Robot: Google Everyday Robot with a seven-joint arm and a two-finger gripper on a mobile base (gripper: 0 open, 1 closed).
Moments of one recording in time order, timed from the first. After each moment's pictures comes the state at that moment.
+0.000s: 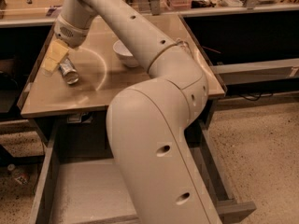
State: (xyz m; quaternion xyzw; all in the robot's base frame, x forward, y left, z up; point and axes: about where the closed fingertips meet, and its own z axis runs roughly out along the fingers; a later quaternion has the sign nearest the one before) arm 0.680 0.270 0.867 -0.63 0.72 0.24 0.16
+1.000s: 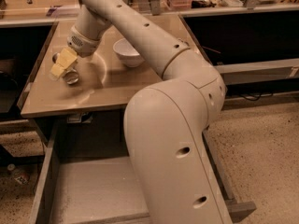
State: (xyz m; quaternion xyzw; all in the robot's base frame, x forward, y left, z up) arm 0.687 0.245 0.832 -0.55 0.78 0.27 0.14
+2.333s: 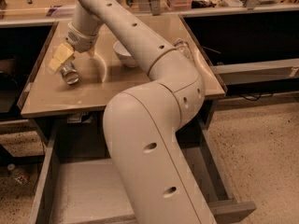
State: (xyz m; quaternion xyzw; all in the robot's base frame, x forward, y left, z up) arm 0.719 0.250 0.829 -0.50 0.82 0.24 0.13
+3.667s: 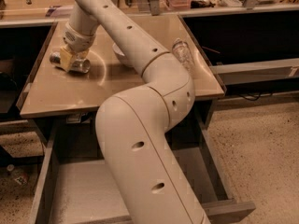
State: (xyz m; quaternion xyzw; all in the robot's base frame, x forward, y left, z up) arm 0.721 0.265 0.817 -0.50 0.82 0.25 0.11
